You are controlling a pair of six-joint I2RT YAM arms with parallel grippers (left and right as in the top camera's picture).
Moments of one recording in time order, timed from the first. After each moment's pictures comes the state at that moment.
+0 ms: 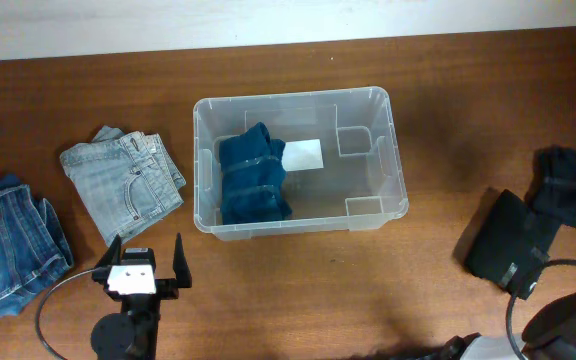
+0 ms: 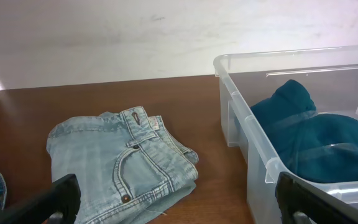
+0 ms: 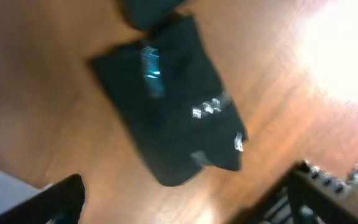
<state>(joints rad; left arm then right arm) 0.05 0.01 0.06 -0.17 0.05 0.06 -0.86 1.62 1.52 -1.38 -0.10 0.25</state>
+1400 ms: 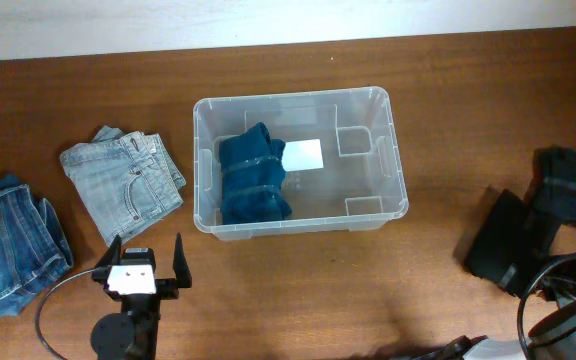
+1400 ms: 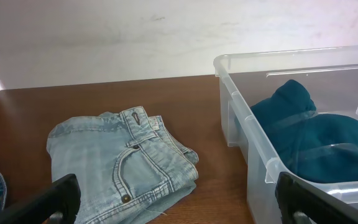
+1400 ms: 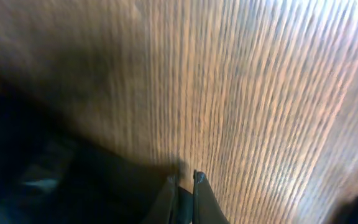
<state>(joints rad) 0.05 0.01 0.06 -0.17 0.05 0.06 -1.06 1.62 0.87 -0.81 -0.07 0.49</state>
